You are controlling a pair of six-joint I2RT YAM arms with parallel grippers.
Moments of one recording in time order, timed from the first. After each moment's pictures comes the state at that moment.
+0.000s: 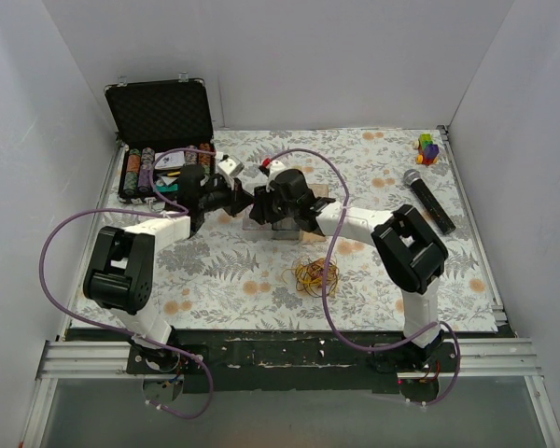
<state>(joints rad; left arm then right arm) -0.22 1.66 0.89 0.40 0.76 0.05 0.79 1.97 1.33 0.15 -0.16 0.35</state>
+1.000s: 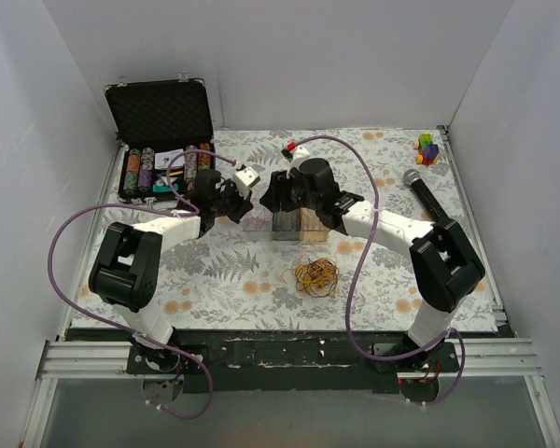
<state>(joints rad) -0.32 1.69 0.92 0.22 0.45 0.33 0.73 1.73 1.21 0.13 -0.17 0.39</state>
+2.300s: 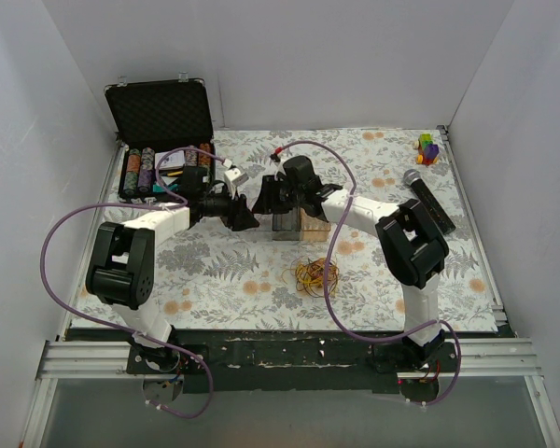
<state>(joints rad) -0.23 1.70 0.99 -0.03 0.91 0.24 0.71 2.00 1.41 0.00 -0.32 0.55</state>
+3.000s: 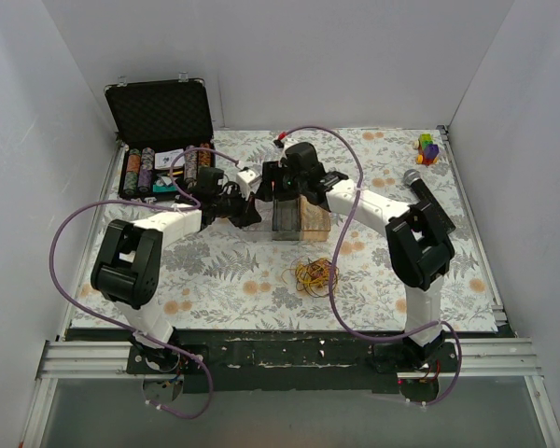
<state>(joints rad) -0.32 1.71 1.00 0.00 0.69 0.22 0.69 1.97 1.51 -0.13 -0.20 0.46</state>
